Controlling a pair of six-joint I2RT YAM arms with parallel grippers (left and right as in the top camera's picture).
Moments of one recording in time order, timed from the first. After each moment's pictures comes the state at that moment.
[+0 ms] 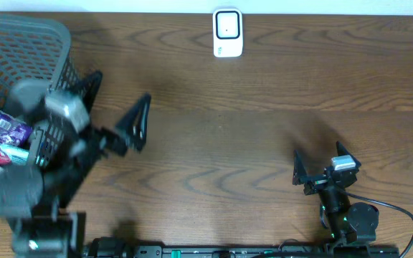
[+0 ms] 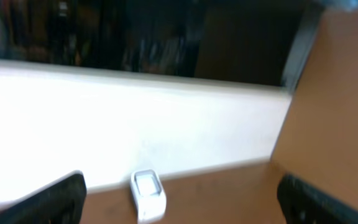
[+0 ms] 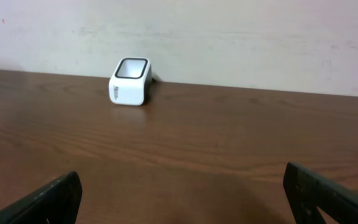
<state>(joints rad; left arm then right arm) -0.01 0.75 1.02 -0.16 0.51 -0.27 0.04 0.01 0.01 -0.06 -0.16 -0.02</state>
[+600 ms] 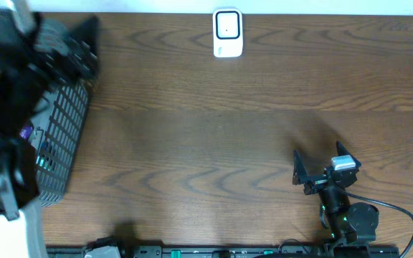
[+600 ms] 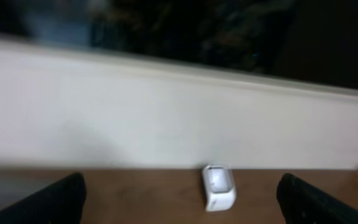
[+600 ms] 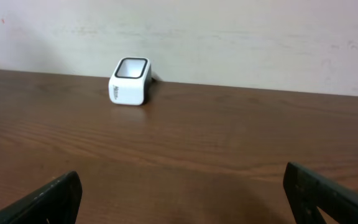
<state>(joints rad) 0.21 1.16 1.66 -0.64 0.45 -0.17 0.04 0.01 0.01 -0.06 -0.16 -0.01</state>
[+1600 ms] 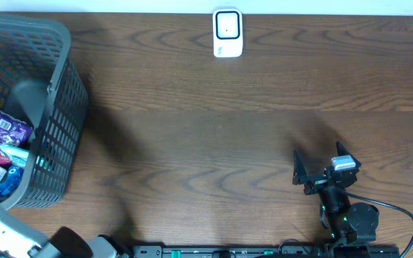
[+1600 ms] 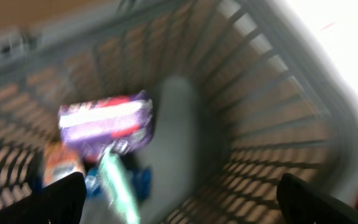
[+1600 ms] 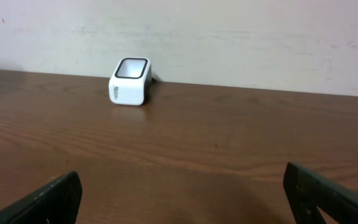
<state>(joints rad) 0.81 1.52 1.89 -1.20 0.24 -0.17 0.04 0.01 0.01 -0.06 -0.16 -0.02</state>
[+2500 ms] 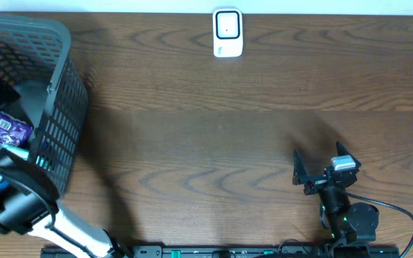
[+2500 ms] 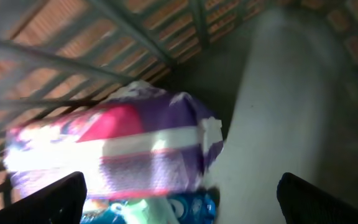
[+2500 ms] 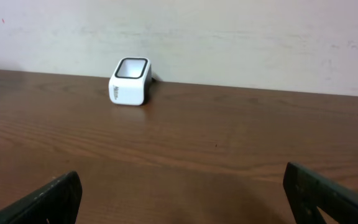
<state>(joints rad) 0.65 1.96 1.86 -1.13 -0.17 -0.17 0.04 0.01 0.01 -0.06 -0.16 -0.02</state>
